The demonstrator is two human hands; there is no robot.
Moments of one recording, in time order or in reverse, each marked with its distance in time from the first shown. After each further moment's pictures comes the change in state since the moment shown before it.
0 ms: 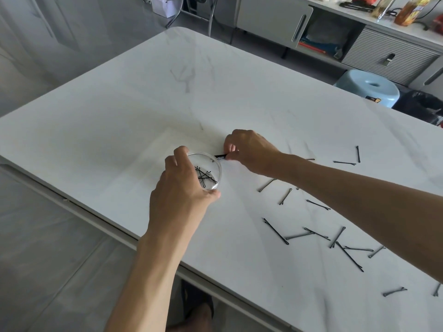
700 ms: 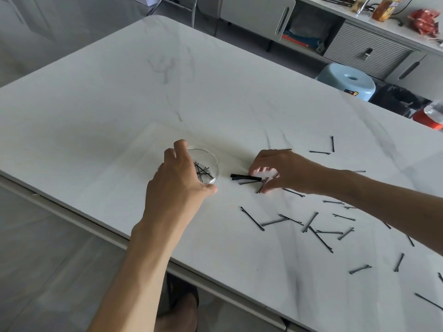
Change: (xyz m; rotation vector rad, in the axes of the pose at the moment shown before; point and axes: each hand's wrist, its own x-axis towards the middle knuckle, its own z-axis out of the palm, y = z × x) left_hand -0.009 0.026 0.010 0.039 -0.104 0.052; right_hand -0.107 0.070 -0.029 0.135 -0.222 -0.041
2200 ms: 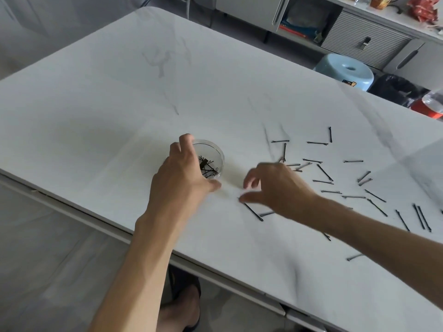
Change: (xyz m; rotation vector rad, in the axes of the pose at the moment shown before) left_hand -0.001 0.002 0.008 -0.021 -0.013 0.083; right_hand -0.025 -0.069 0.038 -0.078 0.238 0.295
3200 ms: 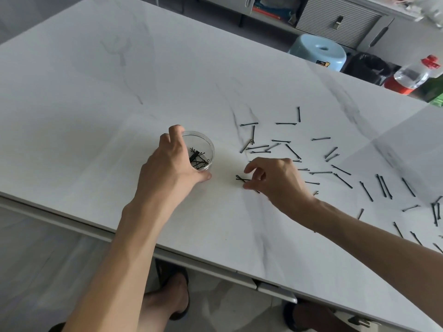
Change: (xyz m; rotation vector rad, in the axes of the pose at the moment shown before) left_hand -0.004 0.027 0.025 0.018 -0.067 0.067; right_hand -0.045 0.059 0.017 0.249 0.230 0.153
